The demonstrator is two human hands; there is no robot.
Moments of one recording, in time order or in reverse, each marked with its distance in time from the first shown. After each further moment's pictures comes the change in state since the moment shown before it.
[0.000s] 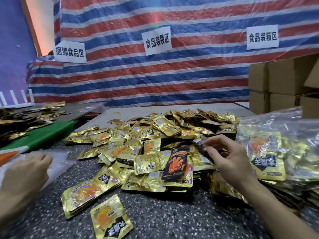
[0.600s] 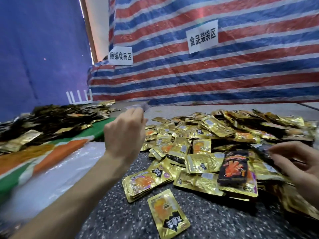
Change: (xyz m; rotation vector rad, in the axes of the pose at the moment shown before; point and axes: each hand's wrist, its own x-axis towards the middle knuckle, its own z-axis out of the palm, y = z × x) left_hand -0.005 0.109 -0.211 -0.435 0.532 -0.014; right_hand 0.005 0.023 -0.002 -0.080 -0.036 -0.028
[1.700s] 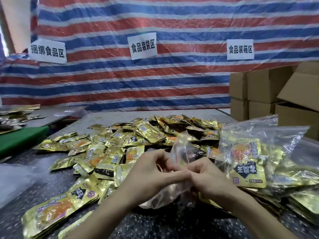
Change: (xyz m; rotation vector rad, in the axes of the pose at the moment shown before) left_hand -0.035 0.168 0.040 -1.311 -0.852 -0.180; right_hand -0.009 -0.074 0.000 0.332 -0.499 0.446
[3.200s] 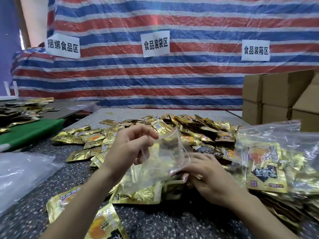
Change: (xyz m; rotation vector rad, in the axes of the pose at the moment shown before) left_hand -0.001 -0.015 -0.077 -0.299 0.226 0.033; right_hand 0.035 0.032 0.002 -0.968 0.068 -0.502
